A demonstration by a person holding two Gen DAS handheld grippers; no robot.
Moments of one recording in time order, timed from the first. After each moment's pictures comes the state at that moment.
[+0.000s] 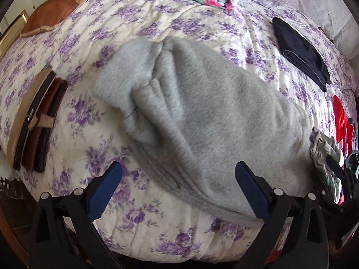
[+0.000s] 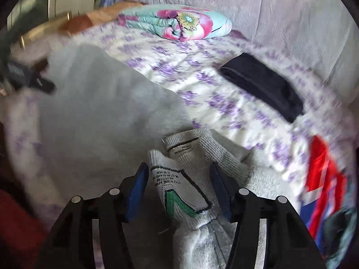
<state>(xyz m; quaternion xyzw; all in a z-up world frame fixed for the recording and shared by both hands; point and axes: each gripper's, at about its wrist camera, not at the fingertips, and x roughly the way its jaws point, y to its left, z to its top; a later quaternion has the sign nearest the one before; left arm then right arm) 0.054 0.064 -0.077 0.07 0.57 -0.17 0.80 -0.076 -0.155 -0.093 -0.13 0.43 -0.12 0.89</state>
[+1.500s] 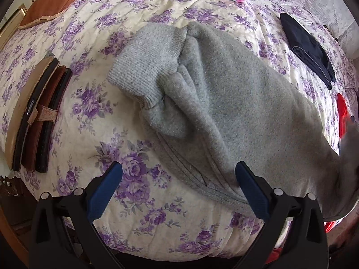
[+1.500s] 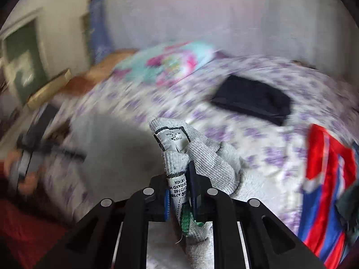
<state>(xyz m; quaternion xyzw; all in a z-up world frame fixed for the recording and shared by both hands) 0.065 0.089 -0.092 0.06 0.60 -0.16 0.78 -0.109 -0.162 -0.048 0.01 0.39 -0.03 0.92</state>
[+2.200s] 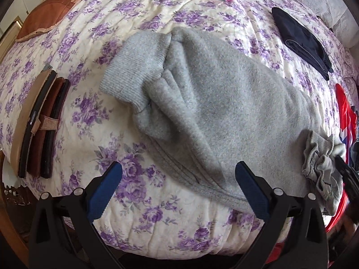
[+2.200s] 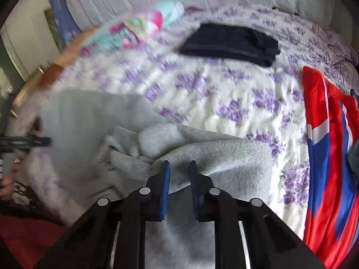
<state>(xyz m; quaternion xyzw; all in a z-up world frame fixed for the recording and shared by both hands) 0.060 0.077 -0.086 0.10 0.59 -0.17 0.79 -0.091 -0.232 -0.100 0.13 0.46 -0.13 0.87</state>
